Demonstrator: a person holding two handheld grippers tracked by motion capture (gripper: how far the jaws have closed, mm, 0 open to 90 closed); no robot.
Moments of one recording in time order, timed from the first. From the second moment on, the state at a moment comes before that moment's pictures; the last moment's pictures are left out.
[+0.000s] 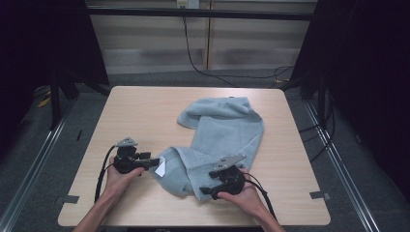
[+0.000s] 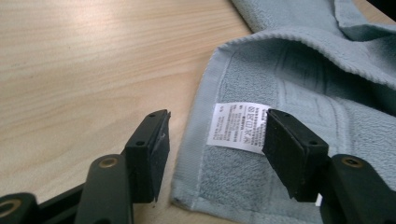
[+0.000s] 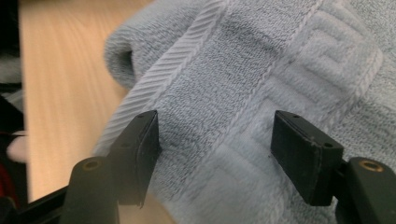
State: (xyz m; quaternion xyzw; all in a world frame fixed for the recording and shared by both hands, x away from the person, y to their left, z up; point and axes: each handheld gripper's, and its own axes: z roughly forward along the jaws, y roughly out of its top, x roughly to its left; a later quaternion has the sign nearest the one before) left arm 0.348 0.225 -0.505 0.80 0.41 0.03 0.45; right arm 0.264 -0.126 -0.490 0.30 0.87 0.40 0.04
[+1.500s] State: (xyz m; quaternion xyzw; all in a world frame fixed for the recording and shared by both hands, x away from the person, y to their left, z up) left arm 0.294 0.242 -0.319 0.68 0.24 0.10 0.68; right arm 0.242 -0.235 -0.332 0.32 0.73 0.58 0.17
